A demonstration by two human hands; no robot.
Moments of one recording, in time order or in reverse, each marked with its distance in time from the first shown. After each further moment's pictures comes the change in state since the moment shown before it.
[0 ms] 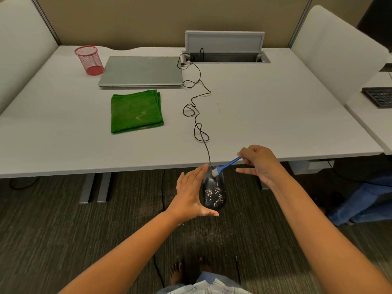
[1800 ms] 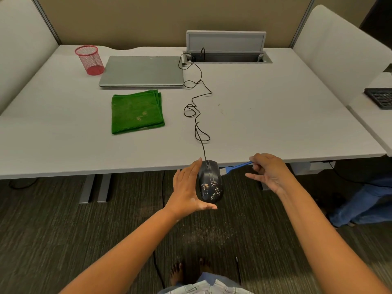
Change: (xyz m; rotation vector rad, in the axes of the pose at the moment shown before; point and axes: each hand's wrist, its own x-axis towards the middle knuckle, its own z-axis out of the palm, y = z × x) left_hand 0.006 -0.001 -0.014 -0.076 0.118 -0.028; right_hand 0.003 0.015 -0.021 0.144 0.042 0.080
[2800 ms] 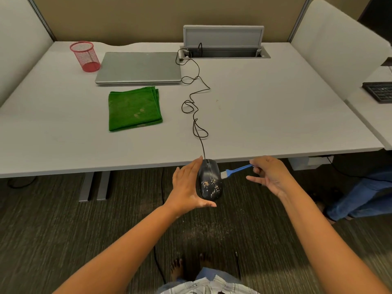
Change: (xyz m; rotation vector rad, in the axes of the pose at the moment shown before) left_hand 0.001 -0.005 0.006 0.047 -0.045 -0.017; right_hand -0.009 0.013 -0.010 -0.001 -0.003 0.030
